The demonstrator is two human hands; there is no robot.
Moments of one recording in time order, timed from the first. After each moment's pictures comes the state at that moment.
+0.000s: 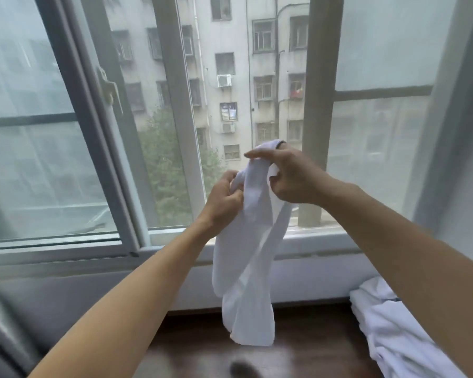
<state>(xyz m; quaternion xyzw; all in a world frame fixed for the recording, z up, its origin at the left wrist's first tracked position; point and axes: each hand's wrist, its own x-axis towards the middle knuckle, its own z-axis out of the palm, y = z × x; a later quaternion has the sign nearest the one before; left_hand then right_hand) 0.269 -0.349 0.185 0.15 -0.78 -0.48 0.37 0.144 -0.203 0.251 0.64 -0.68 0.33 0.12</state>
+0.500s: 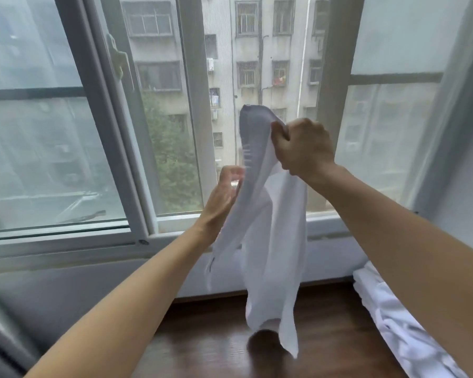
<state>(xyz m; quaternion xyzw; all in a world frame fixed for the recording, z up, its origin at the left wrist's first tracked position) 0.344 -0.388 0.159 0.10 -0.80 -0.50 0.31 0.202 -0.268 0.257 0.40 -0.80 0.35 0.26</state>
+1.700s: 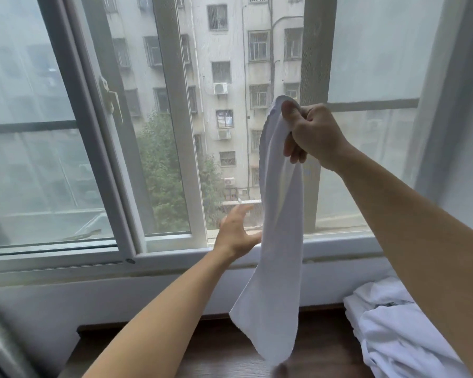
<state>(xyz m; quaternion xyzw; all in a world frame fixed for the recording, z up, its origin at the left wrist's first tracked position) 0.243 -0.349 0.116 0.23 -0.88 -0.30 0.29 0.136 -0.191 0.324 0.50 -0.65 0.57 0.03</state>
